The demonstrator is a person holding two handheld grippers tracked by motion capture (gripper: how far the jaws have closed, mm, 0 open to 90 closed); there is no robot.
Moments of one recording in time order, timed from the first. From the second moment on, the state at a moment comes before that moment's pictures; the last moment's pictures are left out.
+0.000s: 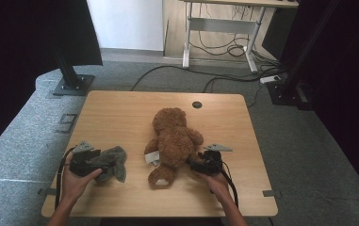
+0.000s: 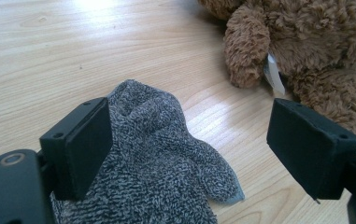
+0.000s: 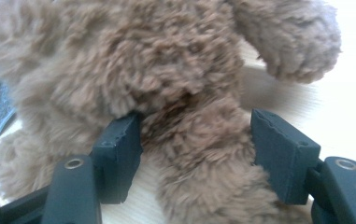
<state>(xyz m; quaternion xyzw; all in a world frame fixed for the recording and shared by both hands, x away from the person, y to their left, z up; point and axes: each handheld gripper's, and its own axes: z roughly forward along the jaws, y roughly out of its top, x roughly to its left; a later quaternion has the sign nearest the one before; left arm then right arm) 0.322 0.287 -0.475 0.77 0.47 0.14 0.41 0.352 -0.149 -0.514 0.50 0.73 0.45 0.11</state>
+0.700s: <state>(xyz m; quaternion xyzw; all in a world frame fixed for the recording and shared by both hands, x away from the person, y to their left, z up) 0.321 0.286 -0.477 0.77 0.47 0.13 0.41 0.338 -0.176 -0.501 0.49 0.71 0.49 0.14</state>
